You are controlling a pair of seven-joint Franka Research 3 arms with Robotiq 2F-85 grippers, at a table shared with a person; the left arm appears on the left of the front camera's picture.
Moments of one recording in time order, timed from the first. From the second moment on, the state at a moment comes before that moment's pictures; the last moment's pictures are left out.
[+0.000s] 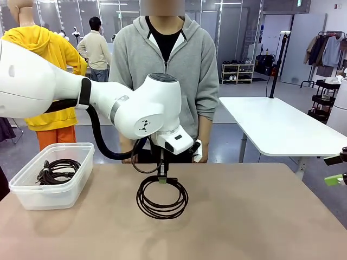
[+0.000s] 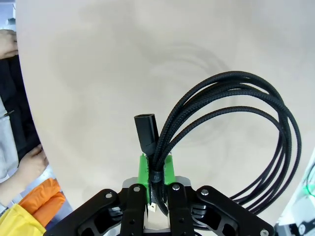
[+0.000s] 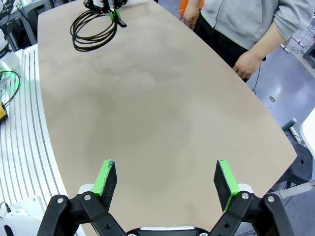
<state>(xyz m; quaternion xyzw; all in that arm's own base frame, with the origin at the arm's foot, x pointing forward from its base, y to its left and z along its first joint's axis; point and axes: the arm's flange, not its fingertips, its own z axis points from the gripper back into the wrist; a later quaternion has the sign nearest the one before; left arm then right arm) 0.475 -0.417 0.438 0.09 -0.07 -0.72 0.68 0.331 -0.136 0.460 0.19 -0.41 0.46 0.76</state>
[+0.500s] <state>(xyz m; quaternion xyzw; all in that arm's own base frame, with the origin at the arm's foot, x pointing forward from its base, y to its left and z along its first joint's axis) 0.517 -0.229 0.533 0.11 -0.10 -0.77 0.62 0.332 -0.136 0.459 0.20 -0.41 0.46 0.77</state>
